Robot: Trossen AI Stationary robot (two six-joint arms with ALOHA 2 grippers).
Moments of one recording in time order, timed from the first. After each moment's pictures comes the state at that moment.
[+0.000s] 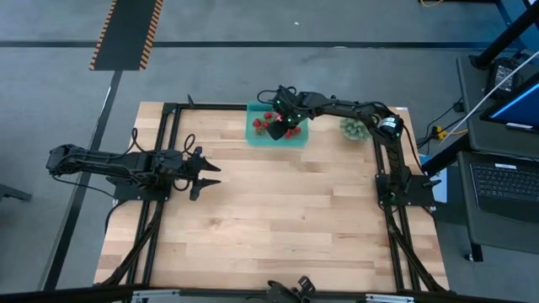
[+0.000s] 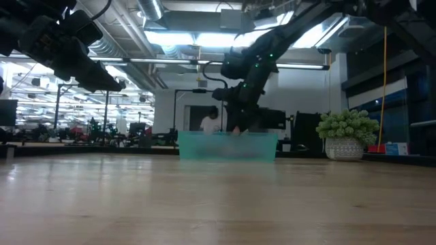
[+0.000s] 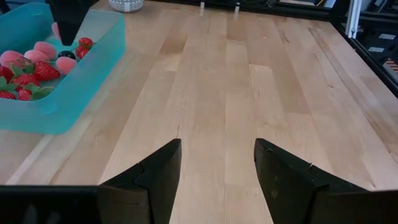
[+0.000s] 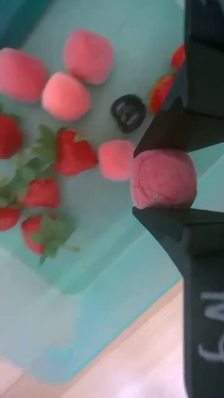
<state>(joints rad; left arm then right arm) 0.01 0.50 0.22 -0.14 -0.05 -0.12 -0.51 2.09 1.63 -0.66 -0.11 0.37</state>
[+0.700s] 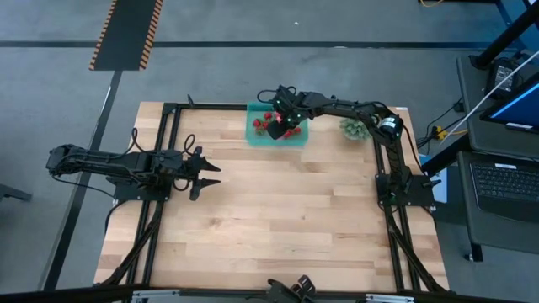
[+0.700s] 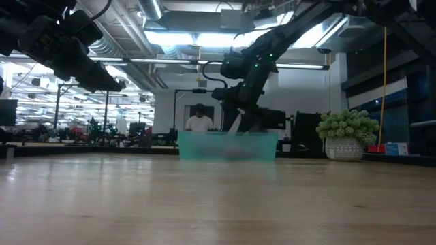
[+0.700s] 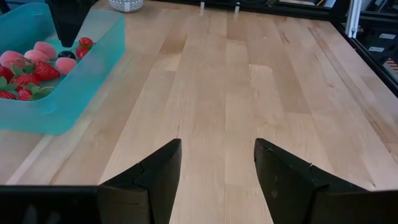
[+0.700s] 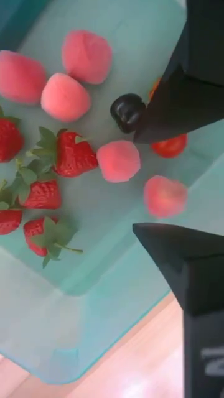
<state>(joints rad) 0.01 0.50 0.22 -0.14 -0.05 -0.12 -0.52 2.09 1.63 -0.66 -0.11 0.39</state>
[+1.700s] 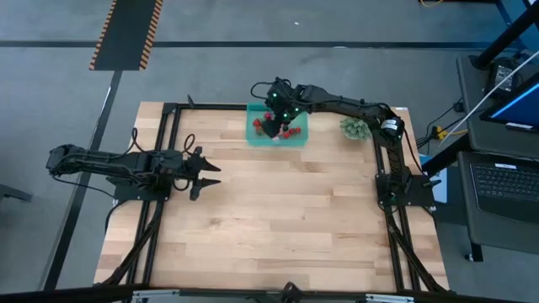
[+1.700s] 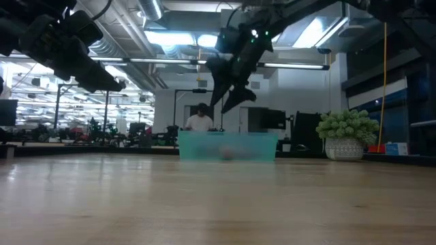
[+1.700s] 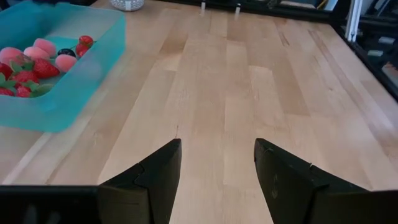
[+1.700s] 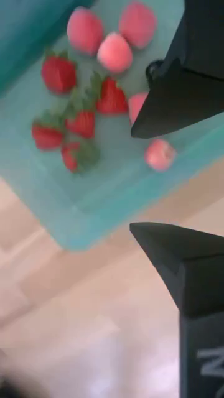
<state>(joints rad) 0.01 0.50 0.22 -0.14 -0.05 -0.13 -0.47 2.07 1.81 -0.76 -0.18 0.26</state>
